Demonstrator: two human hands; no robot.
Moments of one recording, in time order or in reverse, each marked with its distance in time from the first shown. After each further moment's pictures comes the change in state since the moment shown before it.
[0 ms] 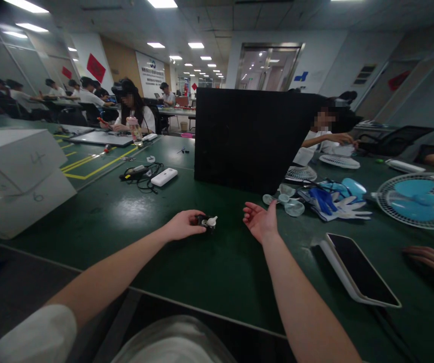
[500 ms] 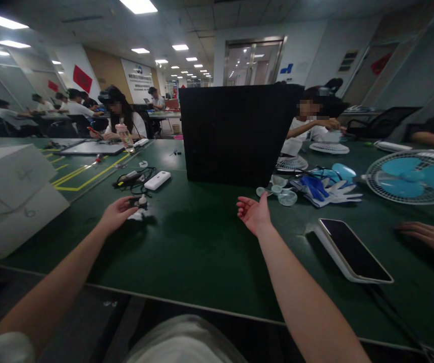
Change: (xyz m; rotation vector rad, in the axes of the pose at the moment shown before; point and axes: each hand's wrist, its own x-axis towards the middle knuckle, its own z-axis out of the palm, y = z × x) left_hand -0.068 -0.097 -0.154 0.092 0.565 -0.098; right_hand 0.001 0.002 -0.002 0.007 -0.009 -0.007
